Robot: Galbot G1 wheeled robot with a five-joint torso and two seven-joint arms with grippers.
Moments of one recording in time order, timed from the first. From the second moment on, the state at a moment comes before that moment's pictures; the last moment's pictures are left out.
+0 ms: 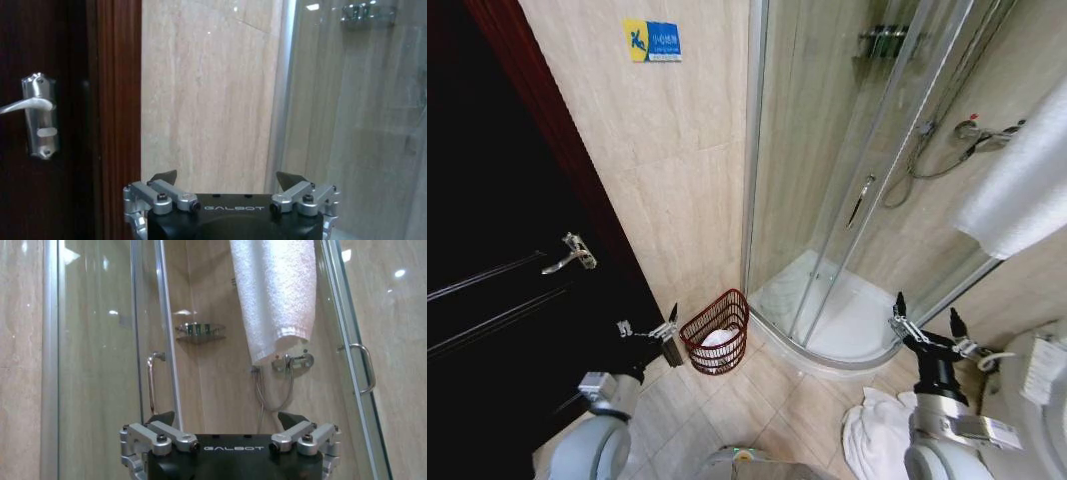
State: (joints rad) left arm 1.80 -1.44 -0.65 -2.37 -0.21 0.08 0.05; right arm -1.78 1.56 0.79 2.35 0.30 0.23 0.08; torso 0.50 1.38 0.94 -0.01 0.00
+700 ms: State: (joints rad) left arm 1.83 -1.53 -0.63 -2.38 -0.16 0.06 0.11; right arm -1.78 1.55 0.79 2.37 0.31 0.23 0.08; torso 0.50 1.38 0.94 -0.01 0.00
